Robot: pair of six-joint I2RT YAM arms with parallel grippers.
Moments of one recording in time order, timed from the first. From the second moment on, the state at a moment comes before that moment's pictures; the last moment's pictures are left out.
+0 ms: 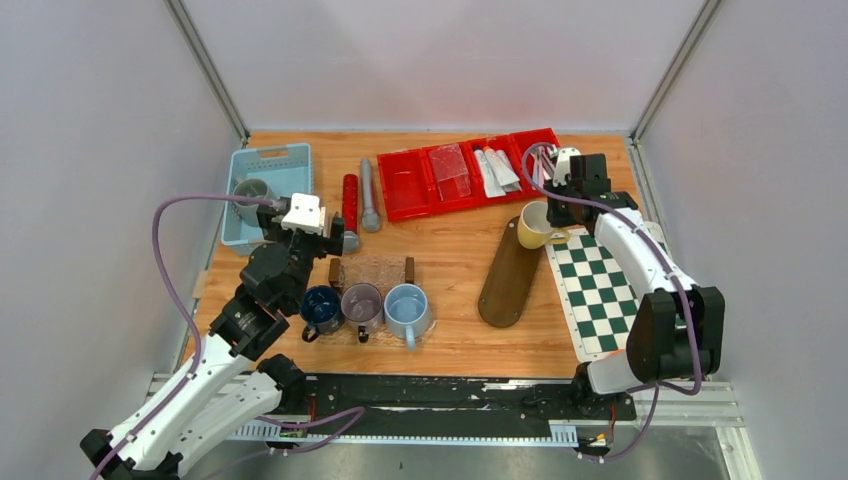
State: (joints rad) left arm -0.65 0.62 0.70 -0.07 -0.58 0.19; right arm 0.13 1.45 1.13 -0.51 -0.04 -0.09
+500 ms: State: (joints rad) left arm -0.65 0.63 0.68 -0.06 -0.58 0.20; right arm 0.10 1.58 1.18 -0.50 -0.11 -0.08
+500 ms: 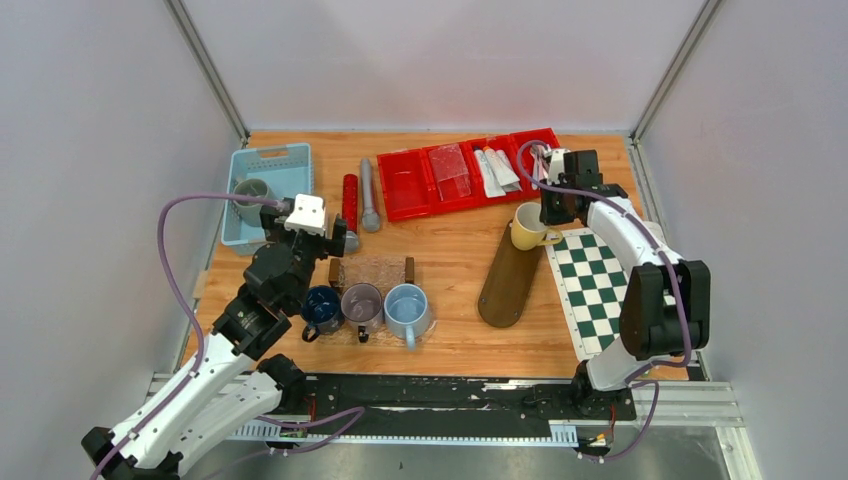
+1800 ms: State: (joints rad) left arm -0.65 0.65 0.67 -0.05 -0.58 0.22; right arm 0.09 1.64 1.23 -0.48 -0.10 -0.10
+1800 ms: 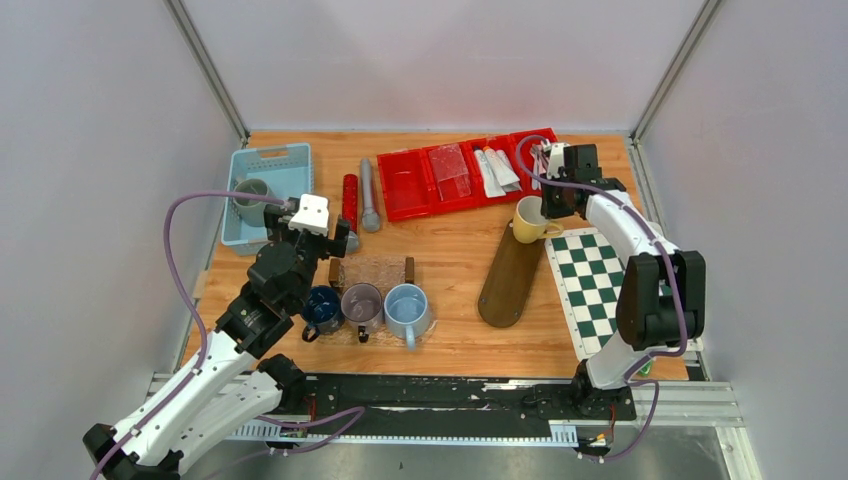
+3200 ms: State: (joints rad) left arm -0.65 0.67 0.67 -0.03 -0.58 0.22; right arm 0.16 1.92 1.83 -0.48 -0.39 0.36
